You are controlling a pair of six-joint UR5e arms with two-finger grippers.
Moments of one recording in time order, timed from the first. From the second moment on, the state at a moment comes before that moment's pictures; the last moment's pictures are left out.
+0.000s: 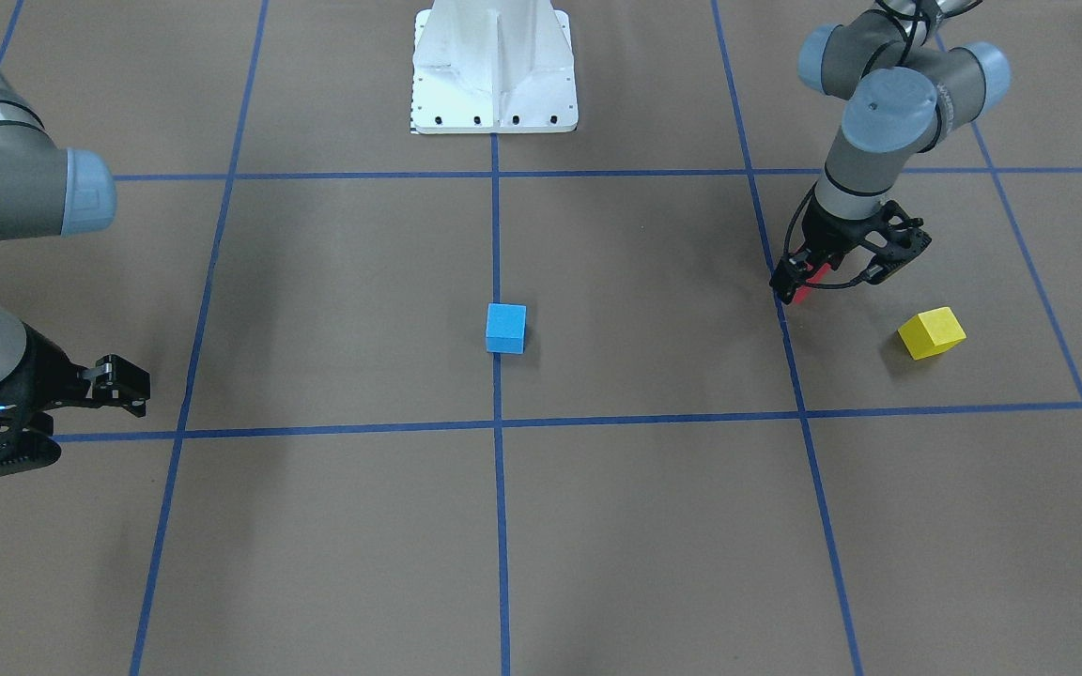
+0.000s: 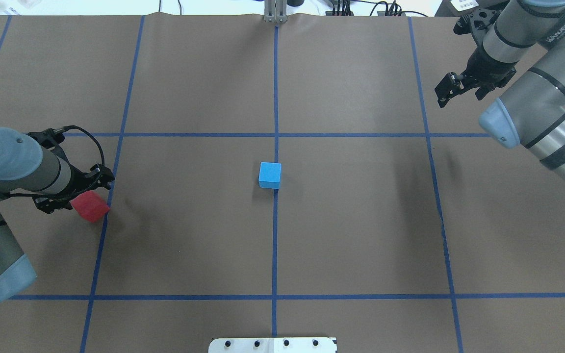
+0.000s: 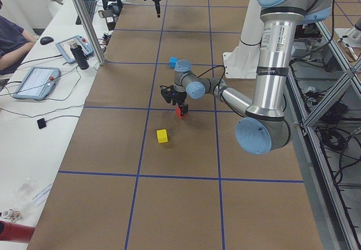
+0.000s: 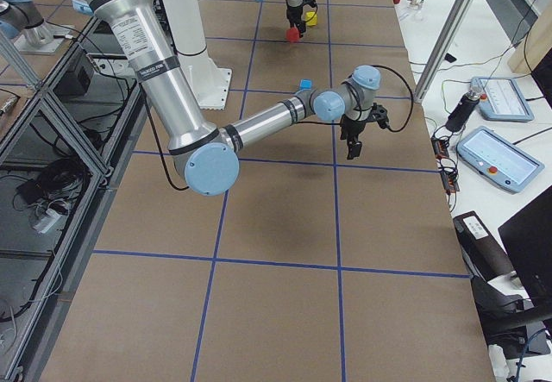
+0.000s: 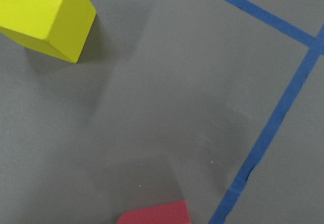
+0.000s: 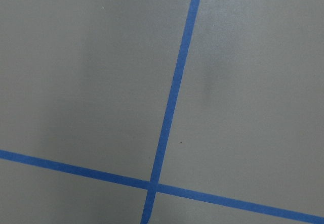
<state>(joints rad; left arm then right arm) -0.67 -1.67 -1.84 -1.83 -1.88 -1.61 1.05 -1.11 1.52 -1.55 2.20 0.47</state>
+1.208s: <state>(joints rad) -0.66 -1.68 -1.94 -1.73 -1.91 -1.60 1.05 -1.12 1.53 -1.54 2.21 0.47</state>
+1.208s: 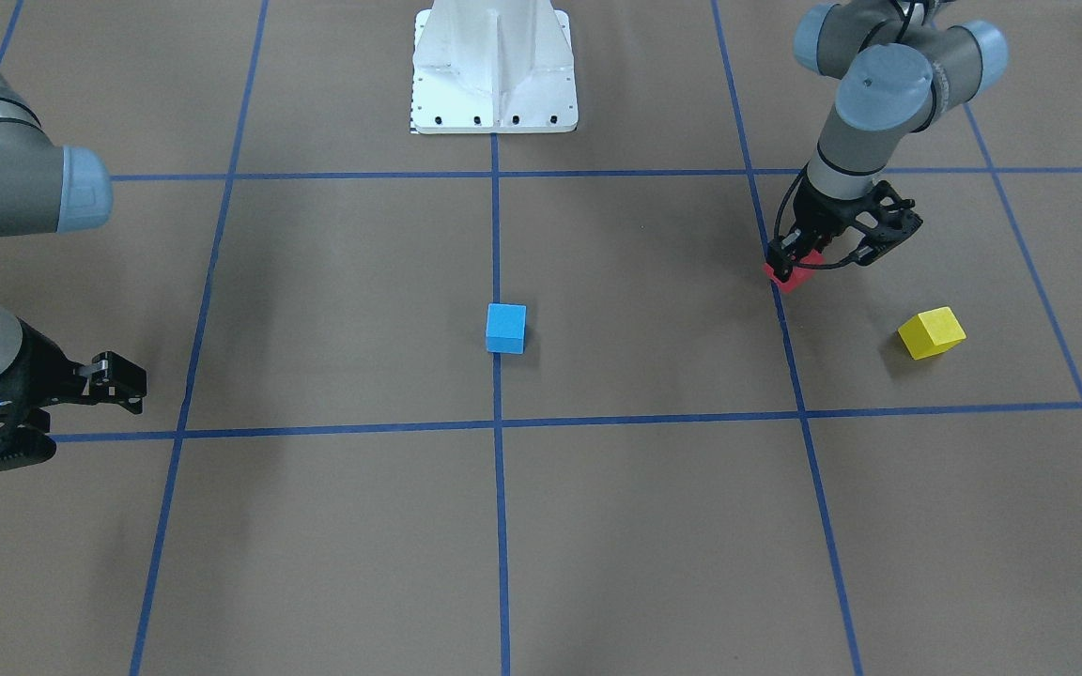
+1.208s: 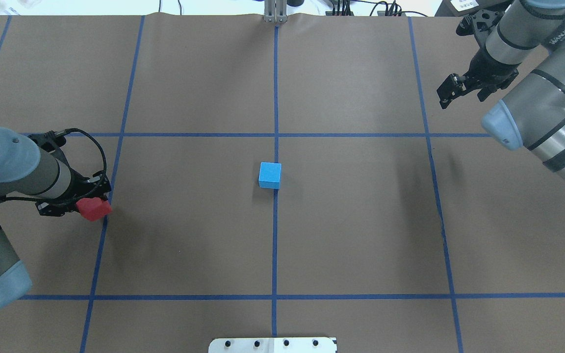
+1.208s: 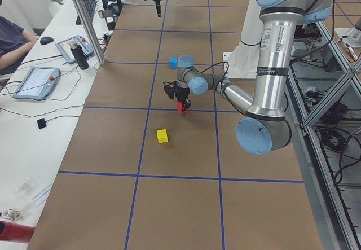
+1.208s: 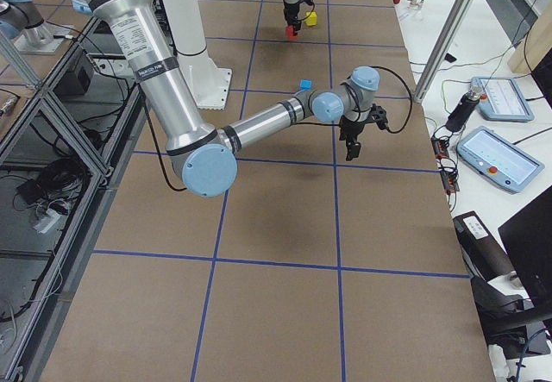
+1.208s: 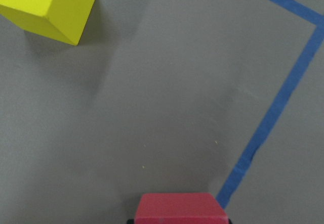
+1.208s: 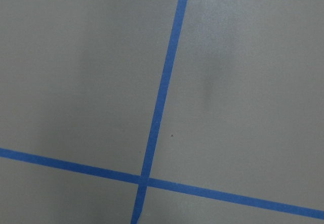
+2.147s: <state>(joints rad) -0.60 -2.23 -1.83 -1.32 -1.81 -1.21 1.06 -1.12 1.53 -1.55 2.23 0.49</state>
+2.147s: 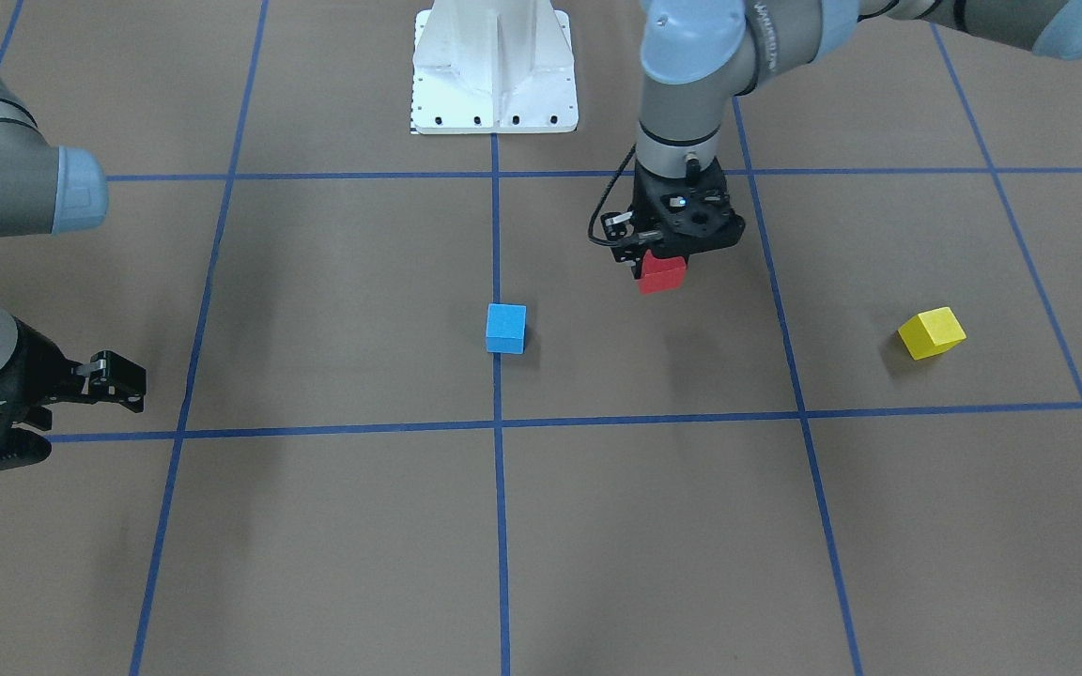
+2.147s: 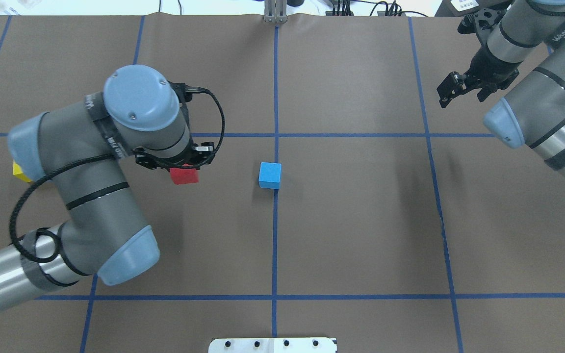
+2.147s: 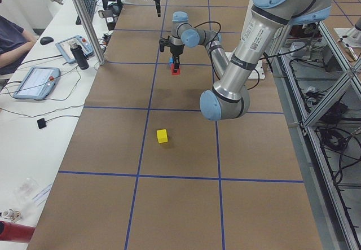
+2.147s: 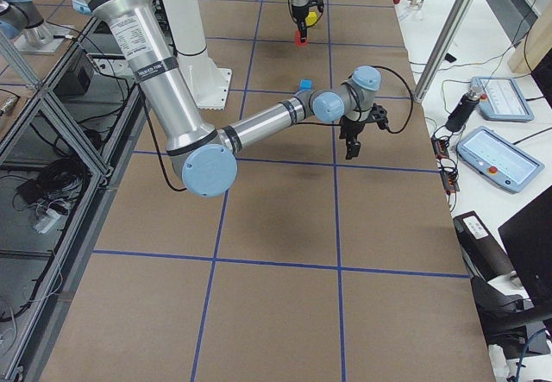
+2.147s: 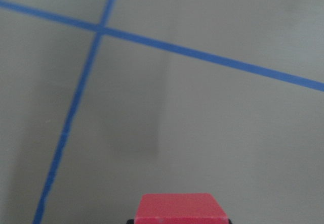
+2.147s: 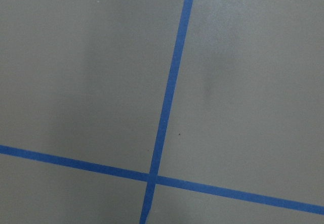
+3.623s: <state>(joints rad) -0.54 -2.50 -1.43 -1.56 -1.86 -1.13 1.06 -1.13 1.53 -1.55 2.23 0.49</state>
